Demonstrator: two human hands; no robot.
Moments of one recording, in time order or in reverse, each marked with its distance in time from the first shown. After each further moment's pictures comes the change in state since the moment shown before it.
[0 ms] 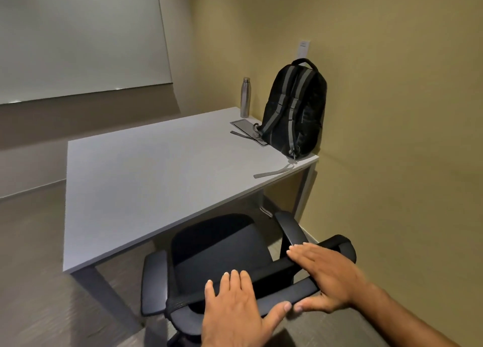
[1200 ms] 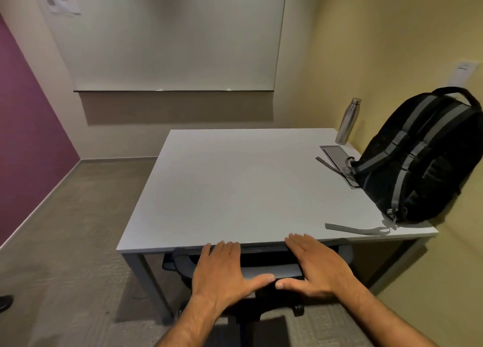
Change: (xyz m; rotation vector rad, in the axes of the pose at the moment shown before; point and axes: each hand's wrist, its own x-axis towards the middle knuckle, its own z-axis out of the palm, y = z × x) left_hand 0.187 -0.086 -0.054 0.040 0.140 -0.388; right_hand 0.259 0.101 0.037 0.048 -0.273 -0.175
